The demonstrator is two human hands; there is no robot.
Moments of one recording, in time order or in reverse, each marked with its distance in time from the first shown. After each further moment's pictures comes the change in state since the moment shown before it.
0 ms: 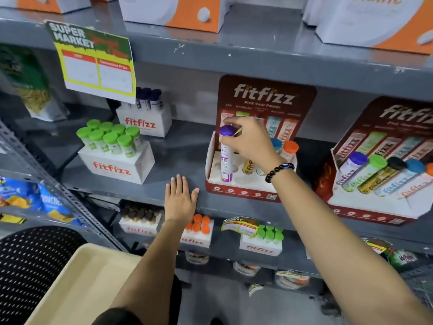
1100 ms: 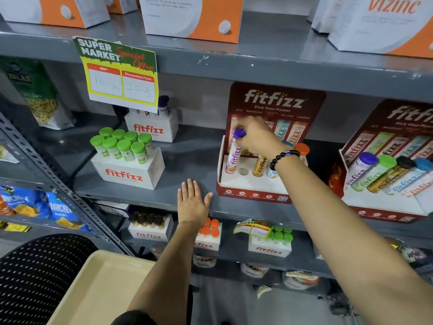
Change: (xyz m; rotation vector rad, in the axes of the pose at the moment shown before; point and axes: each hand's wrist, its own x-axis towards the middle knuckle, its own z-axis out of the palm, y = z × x) left_hand 0.004 -0.002 0.004 0.082 -0.069 -0.004; right_hand 0.034 -0.004 0.010 -0.263 -0.183 0.098
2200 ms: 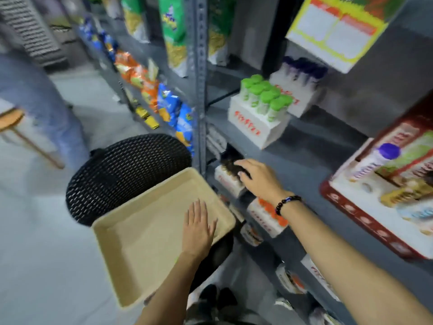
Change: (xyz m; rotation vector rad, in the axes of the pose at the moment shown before) left_hand -0.216 -0.103 0.027 -0.240 0.076 -0.580; right_hand -0.087 -0.092 0.204 -0.004 -0.447 -0.723
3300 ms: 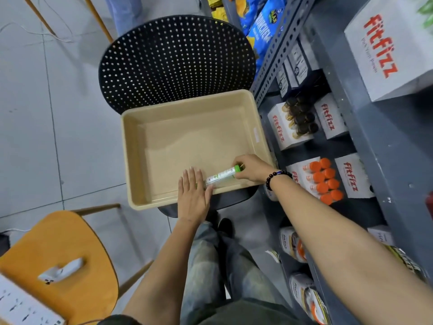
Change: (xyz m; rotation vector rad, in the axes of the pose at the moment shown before) left_hand -0.063 -0.078 0.118 -0.020 -0.014 -0.517; right_hand 0.015 0.009 0.211 0.047 -0.900 -0.097
